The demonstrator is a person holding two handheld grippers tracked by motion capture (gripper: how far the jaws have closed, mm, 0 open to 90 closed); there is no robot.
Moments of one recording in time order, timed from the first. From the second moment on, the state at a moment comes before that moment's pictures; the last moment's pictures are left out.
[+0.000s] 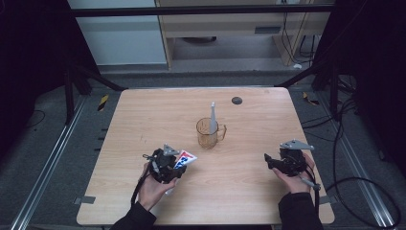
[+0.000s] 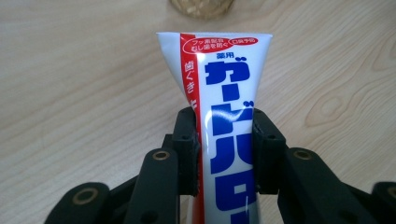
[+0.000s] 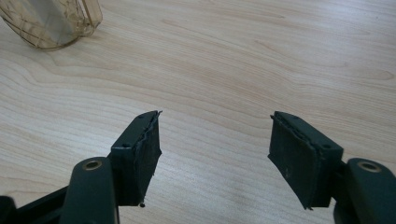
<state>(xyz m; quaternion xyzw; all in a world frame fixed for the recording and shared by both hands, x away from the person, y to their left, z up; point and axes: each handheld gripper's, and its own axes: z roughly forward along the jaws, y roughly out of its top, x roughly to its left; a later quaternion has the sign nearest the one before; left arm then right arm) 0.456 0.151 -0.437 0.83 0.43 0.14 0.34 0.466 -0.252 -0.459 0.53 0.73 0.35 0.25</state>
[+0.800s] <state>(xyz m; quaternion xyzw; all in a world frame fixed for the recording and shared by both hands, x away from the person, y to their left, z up) 0.468 0.166 -0.386 0.77 0.43 0.21 0.41 0.465 -0.249 -0.462 0.53 0.73 0.35 0.25</state>
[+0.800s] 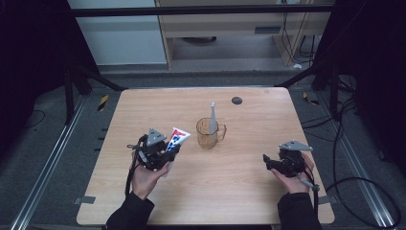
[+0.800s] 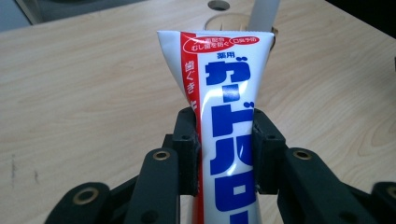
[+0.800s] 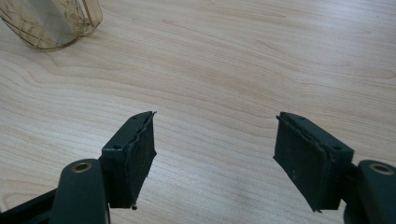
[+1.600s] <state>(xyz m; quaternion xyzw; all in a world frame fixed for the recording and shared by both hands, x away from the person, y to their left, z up) 0.521 0.139 -0.368 0.72 0.44 0.26 0.46 0.466 -0.249 -0.466 0.53 0.73 0.34 0.26</state>
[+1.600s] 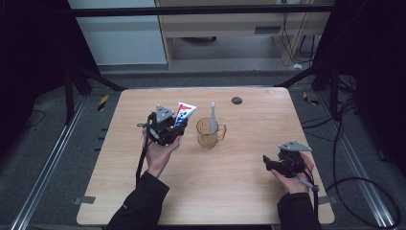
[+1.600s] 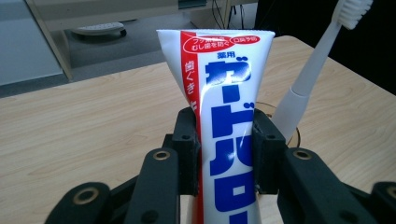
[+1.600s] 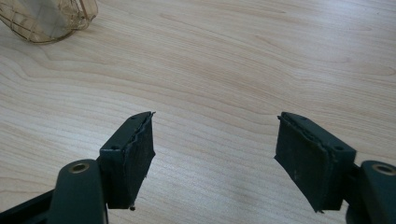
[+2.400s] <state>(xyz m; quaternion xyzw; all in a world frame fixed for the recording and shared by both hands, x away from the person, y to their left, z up) 0.548 0.128 -0.347 0.69 0.44 0.27 0.51 0.466 -0.247 -0.467 0.52 0.74 0.34 0.26</state>
